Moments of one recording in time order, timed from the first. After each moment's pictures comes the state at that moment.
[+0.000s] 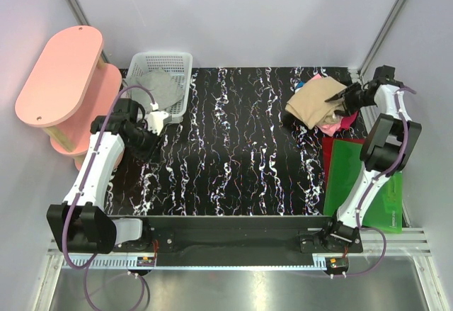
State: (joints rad) left arm -0.03 1.25 1.16 -1.16 0.36 0.46; right arm -0.36 2.10 1.78 -0.80 -0.61 0.72
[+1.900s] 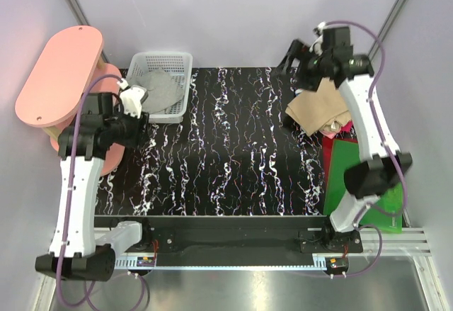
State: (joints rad) left arm -0.02 1.08 1.41 -1.16 0.23 0.27; right arm 0.11 1.84 2.12 -0.99 -0.38 0.57
